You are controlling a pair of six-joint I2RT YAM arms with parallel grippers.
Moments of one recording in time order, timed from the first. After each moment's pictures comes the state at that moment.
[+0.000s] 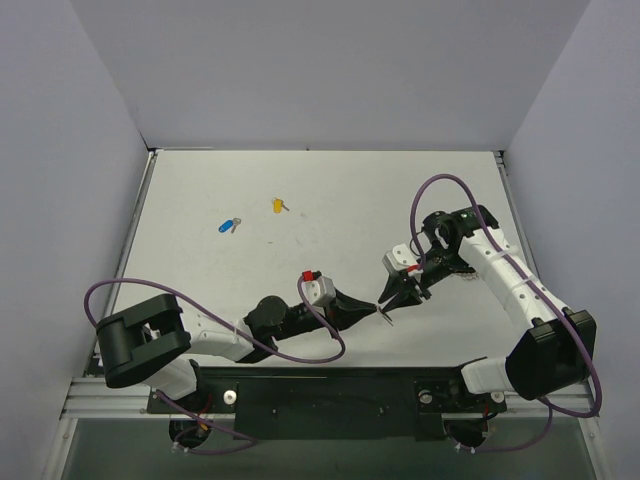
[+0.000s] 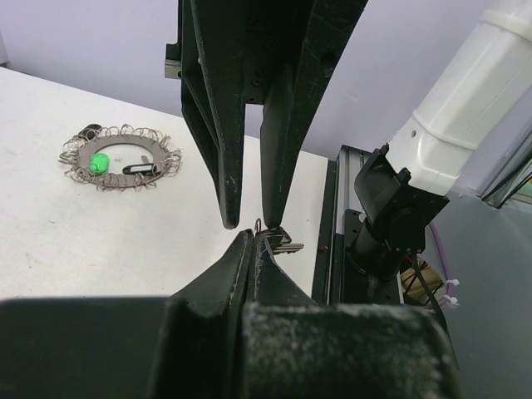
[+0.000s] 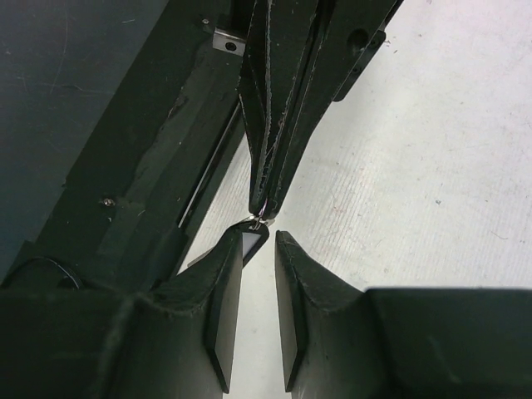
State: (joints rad) left arm -1.16 1.49 0.44 1.28 0.17 -0.27; right arm 0.32 1.36 1.16 -1.53 -1.08 -1.79
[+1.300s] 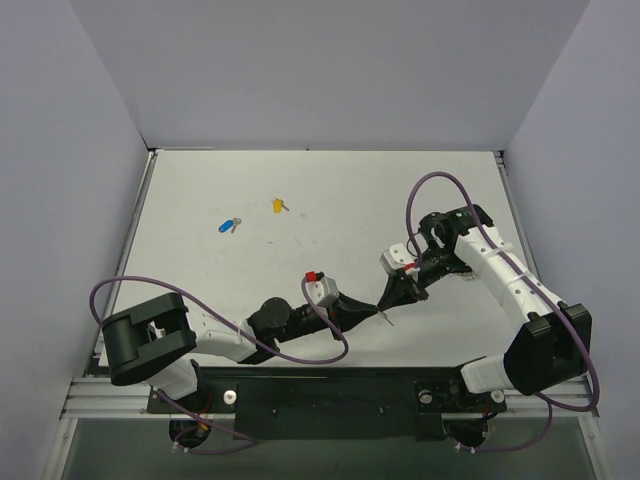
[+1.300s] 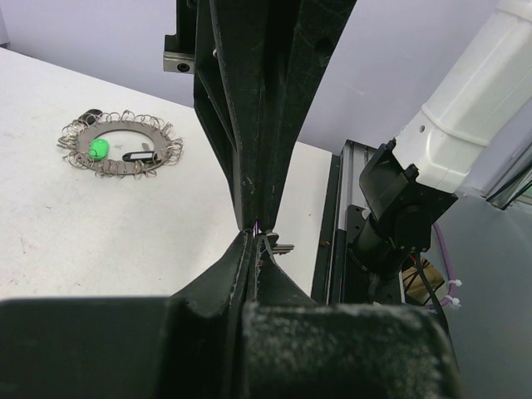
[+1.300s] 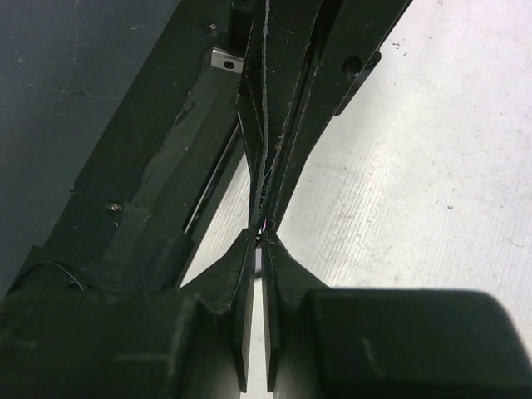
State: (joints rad) left arm -1.17 1.52 0.44 1.29 0.13 -0.29; right arm 0.34 1.38 1.15 -1.53 -1.09 -1.78
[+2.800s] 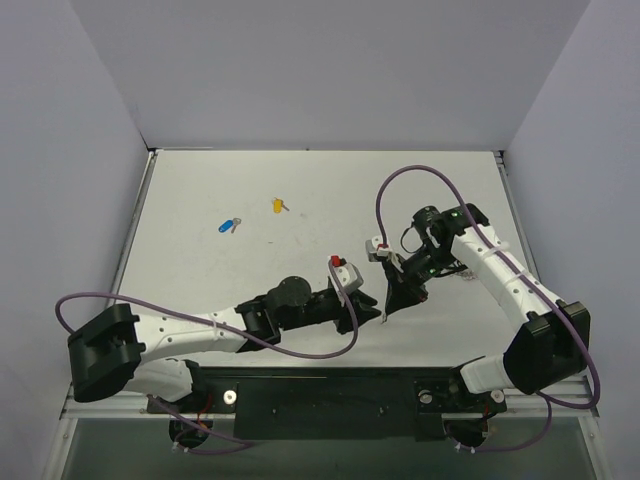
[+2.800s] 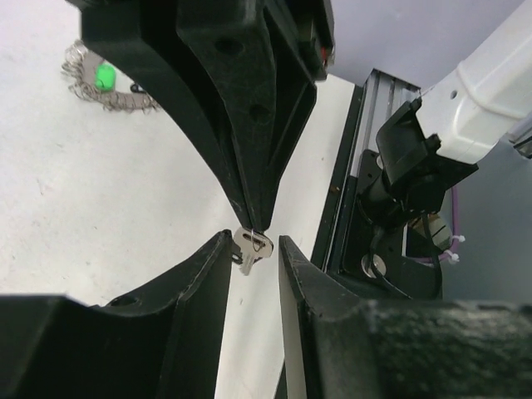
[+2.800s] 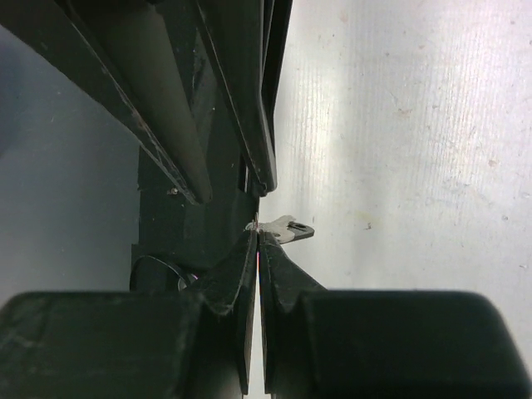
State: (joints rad) left arm -1.18 1.30 0.67 0.55 0.11 -0.23; right arm 0.37 1.40 1.17 -1.41 -0.89 -1.18
